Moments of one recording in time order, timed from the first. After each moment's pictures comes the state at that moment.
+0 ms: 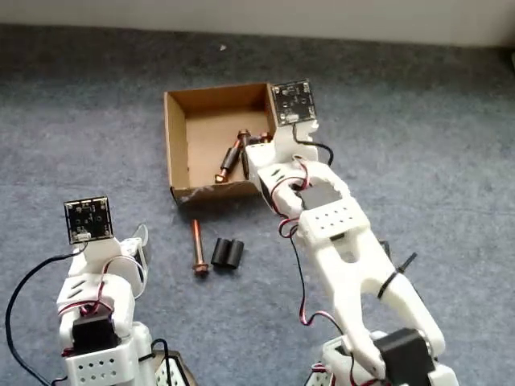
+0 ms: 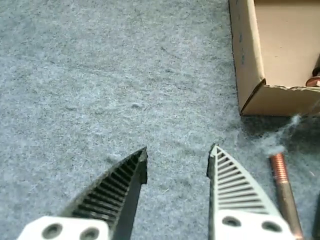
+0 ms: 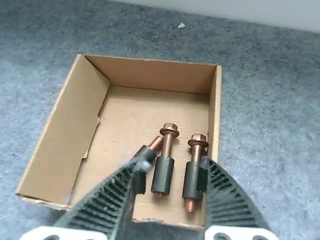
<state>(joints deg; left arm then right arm) -19.4 -103.2 90.1 62.6 3.2 -27.1 -20.2 36.7 24.3 -3.1</state>
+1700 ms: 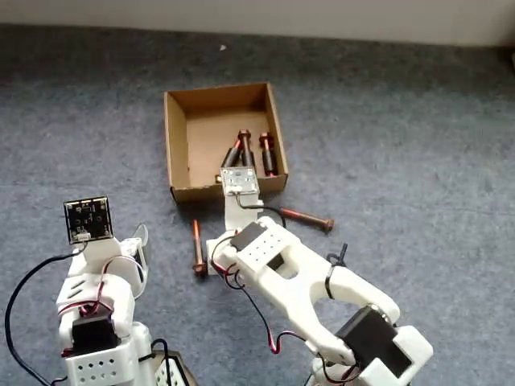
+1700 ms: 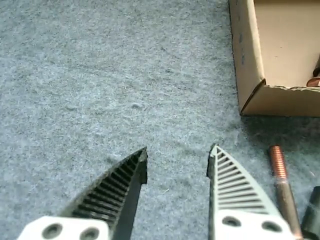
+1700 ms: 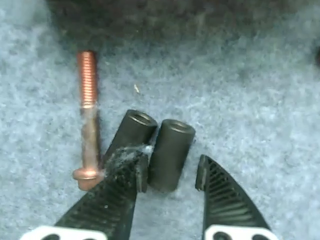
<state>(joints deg) -19.4 -103.2 90.1 62.6 3.2 -48.4 -4.5 42.2 43.9 -32.3</state>
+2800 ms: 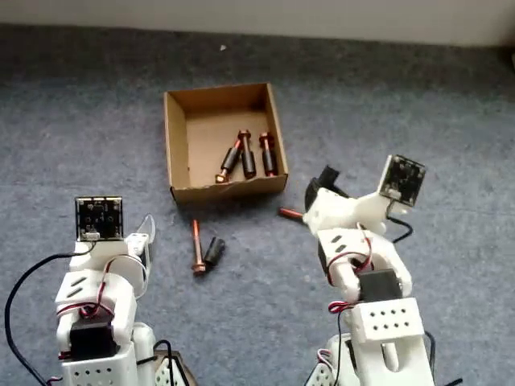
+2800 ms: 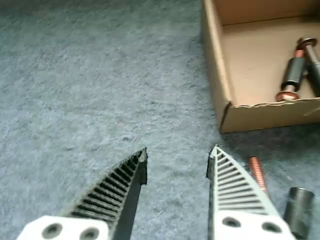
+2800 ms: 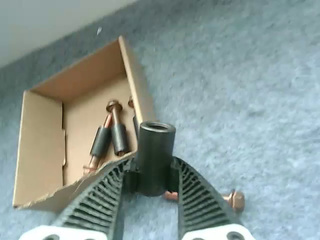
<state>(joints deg) -14.8 -103.2 84.5 62.6 -1.8 -11.4 -64.1 70.6 30.5 -26.2</state>
